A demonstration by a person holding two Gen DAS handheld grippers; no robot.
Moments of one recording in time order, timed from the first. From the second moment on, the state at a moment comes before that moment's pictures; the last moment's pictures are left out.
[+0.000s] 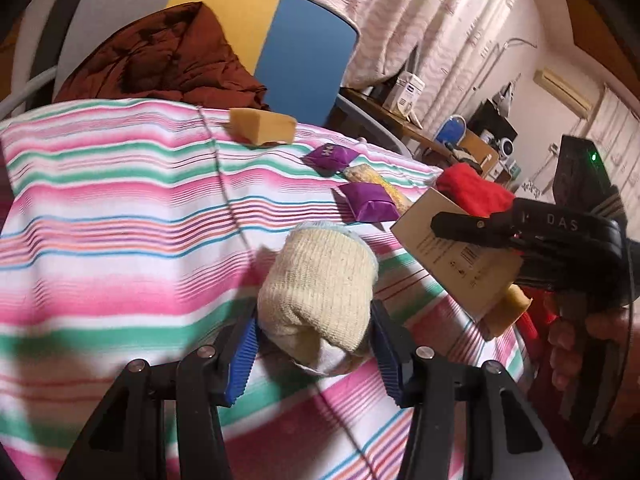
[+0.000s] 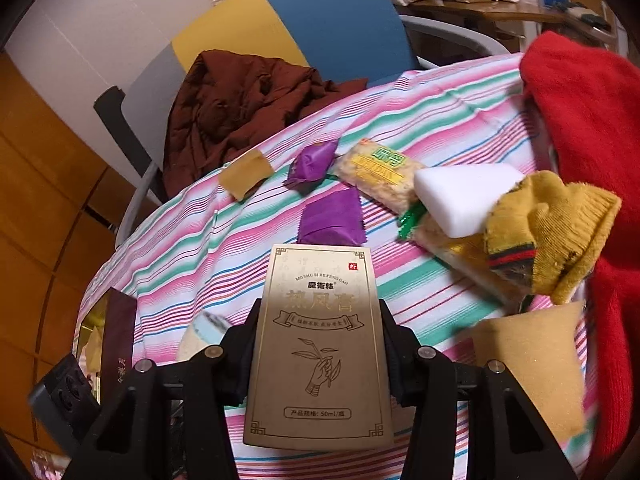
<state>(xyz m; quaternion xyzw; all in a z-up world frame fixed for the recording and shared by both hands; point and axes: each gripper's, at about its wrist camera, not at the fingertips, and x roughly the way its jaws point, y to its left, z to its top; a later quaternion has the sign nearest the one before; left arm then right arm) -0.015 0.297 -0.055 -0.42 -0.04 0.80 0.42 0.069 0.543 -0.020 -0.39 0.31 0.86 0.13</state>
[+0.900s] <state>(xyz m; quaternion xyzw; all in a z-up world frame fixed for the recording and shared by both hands) 0.001 0.157 0.012 -0.37 -0.10 0.85 0.37 0.049 0.493 -0.011 -0.42 0.23 0.88 0.08</state>
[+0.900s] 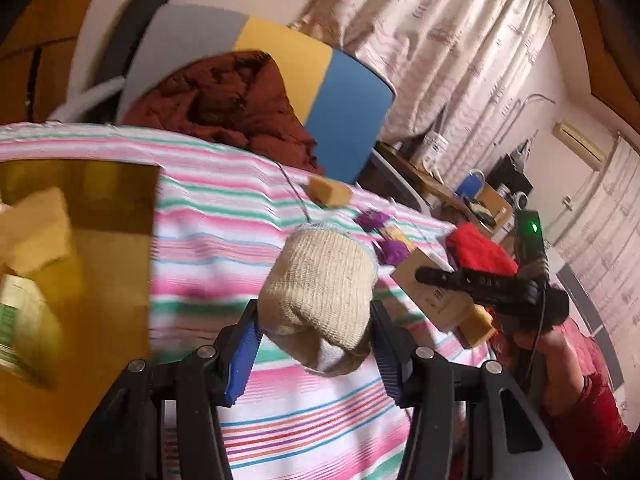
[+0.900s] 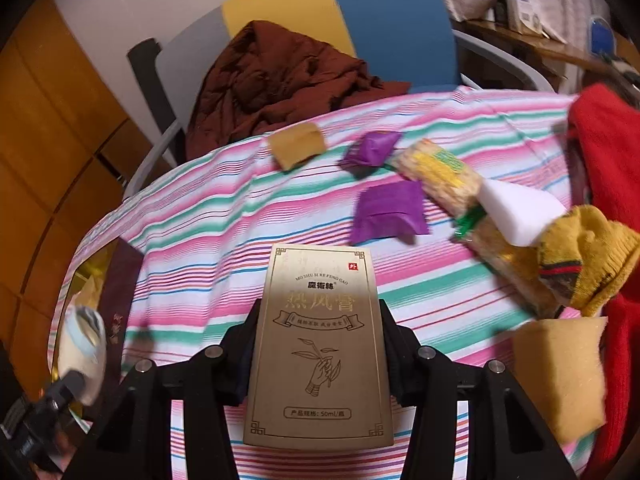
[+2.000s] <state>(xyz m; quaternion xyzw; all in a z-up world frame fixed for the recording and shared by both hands) -0.060 -0.056 -0.021 -0.41 -0.20 0.88 0.12 -0.112 0.191 0.009 -0.45 0.13 0.88 -0.09</state>
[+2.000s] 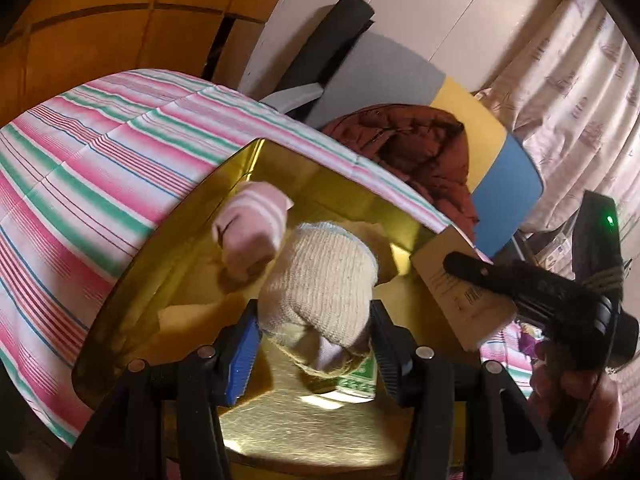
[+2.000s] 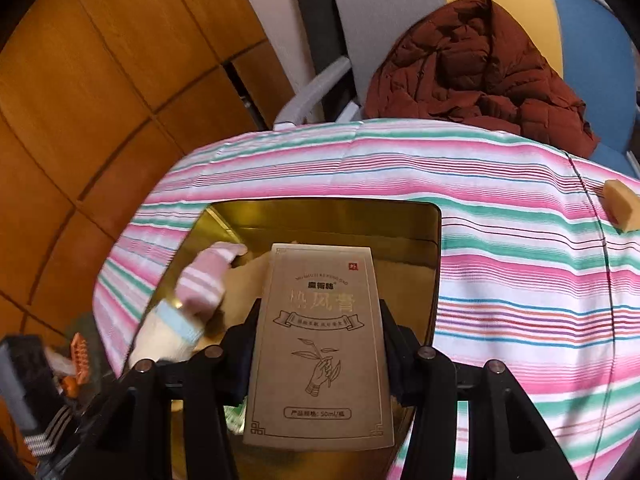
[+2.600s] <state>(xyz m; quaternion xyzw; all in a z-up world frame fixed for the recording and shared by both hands) -0.048 -0.048 -0.014 -0.41 -0.20 0.89 0.09 -0.081 0.222 0.031 -0.41 0.17 0.90 -0.08</state>
